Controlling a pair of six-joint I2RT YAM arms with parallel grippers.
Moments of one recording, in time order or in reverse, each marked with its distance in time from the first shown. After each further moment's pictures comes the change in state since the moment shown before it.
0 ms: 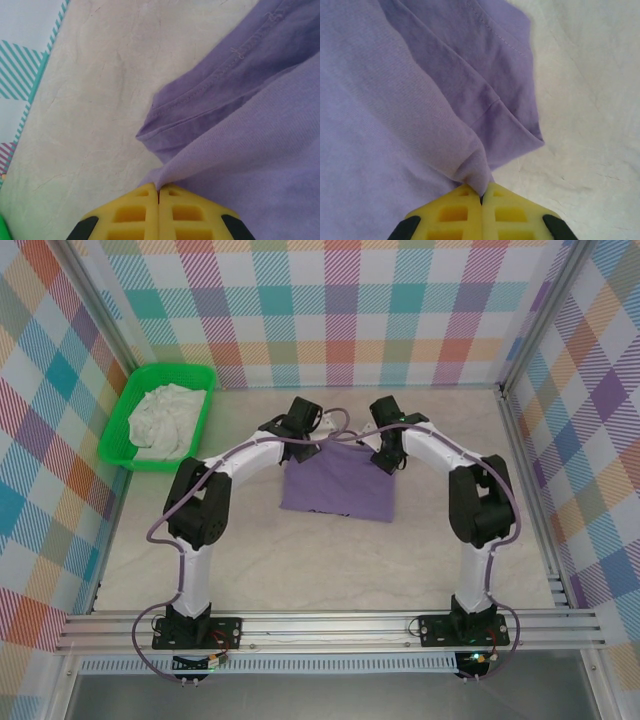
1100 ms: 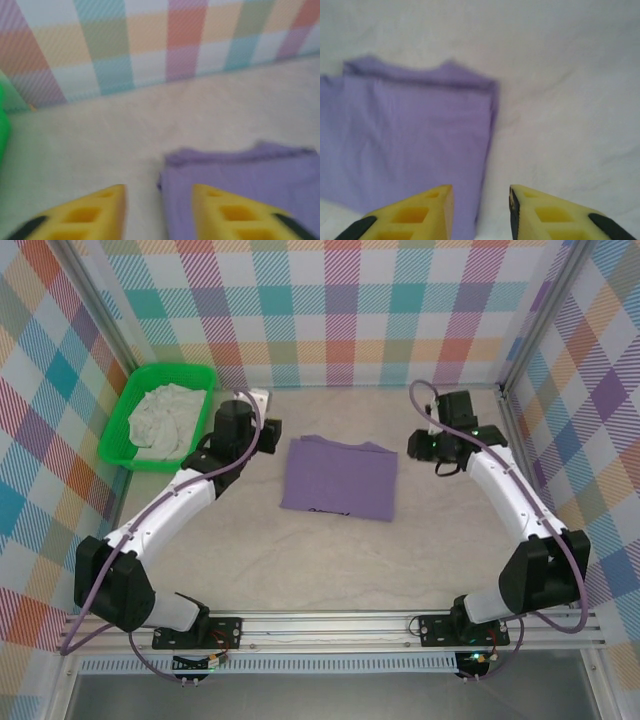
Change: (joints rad) left arm 0.084 -0.678 -0.494 0.197 0.128 -0.745; right arm -0.180 -0.536 -0.278 -0.029 -0.292 0.882
